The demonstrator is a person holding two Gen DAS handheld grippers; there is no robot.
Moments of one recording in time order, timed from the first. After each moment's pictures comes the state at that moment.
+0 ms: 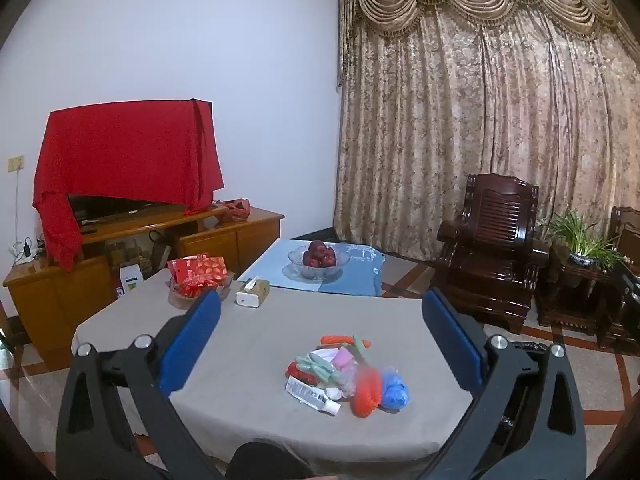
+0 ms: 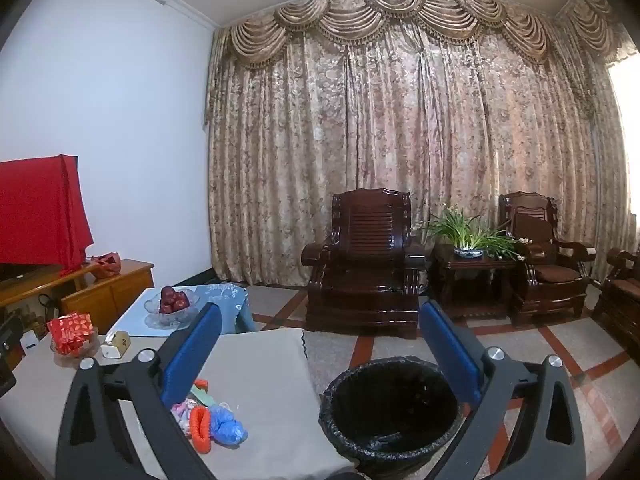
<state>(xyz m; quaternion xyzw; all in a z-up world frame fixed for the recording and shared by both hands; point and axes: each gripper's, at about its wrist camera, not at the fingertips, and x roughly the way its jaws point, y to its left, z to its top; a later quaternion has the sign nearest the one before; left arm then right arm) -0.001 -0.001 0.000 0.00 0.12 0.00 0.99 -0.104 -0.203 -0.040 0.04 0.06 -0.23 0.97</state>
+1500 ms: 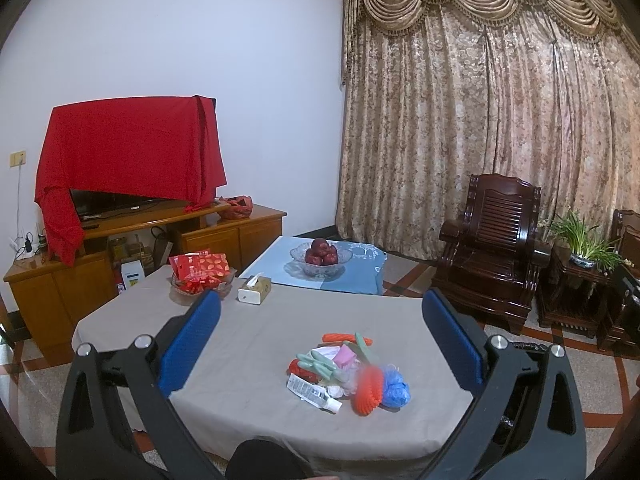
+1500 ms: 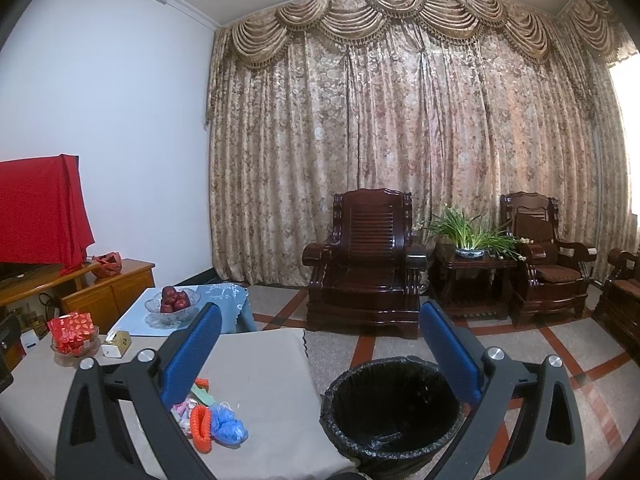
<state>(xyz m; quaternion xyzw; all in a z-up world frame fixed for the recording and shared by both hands) 0.001 0.008 -0.005 -0.01 0.13 0.00 0.99 -0.104 -0.203 -0.041 0.05 0.06 -0.23 0.97</state>
